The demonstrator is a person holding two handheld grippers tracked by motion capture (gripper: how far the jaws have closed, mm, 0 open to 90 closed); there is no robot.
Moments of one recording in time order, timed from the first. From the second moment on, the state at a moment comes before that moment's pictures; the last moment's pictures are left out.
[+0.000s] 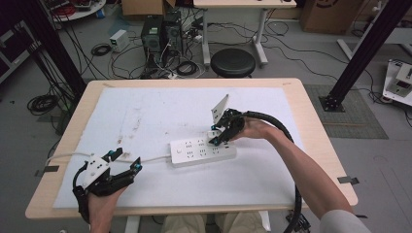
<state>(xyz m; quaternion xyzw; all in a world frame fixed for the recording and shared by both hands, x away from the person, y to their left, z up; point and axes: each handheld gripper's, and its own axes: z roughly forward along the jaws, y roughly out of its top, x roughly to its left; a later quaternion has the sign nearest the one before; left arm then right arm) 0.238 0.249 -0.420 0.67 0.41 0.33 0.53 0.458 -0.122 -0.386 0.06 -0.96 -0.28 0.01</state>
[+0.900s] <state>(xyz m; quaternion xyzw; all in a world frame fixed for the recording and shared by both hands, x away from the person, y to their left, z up) 0.240 0.244 -0.423 0.67 0.41 0.32 0.52 0.457 -0.123 -0.390 0.06 -0.96 -0.29 0.01</state>
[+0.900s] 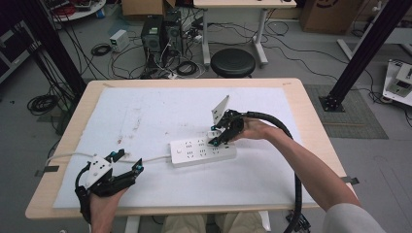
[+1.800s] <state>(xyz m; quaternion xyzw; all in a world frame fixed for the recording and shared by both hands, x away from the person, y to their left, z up) 0.236 0.248 -0.419 0.67 0.41 0.33 0.53 0.461 -0.122 -0.396 0.05 -0.95 -0.30 0.02</state>
